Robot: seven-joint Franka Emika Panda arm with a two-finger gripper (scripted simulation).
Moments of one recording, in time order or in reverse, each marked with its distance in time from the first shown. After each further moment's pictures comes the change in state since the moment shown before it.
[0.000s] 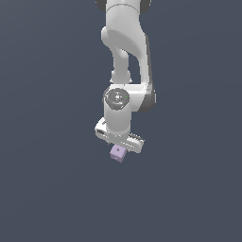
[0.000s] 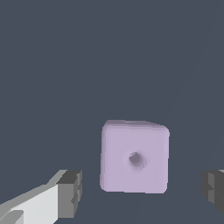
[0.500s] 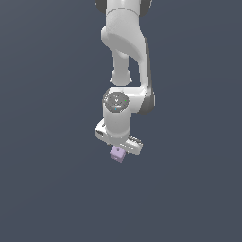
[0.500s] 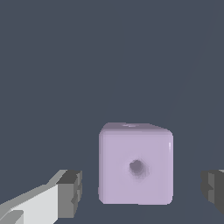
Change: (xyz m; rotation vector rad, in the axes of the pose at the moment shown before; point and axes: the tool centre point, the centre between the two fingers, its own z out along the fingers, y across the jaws) arm 0.003 0.001 0.010 -0.001 -0.003 0.035
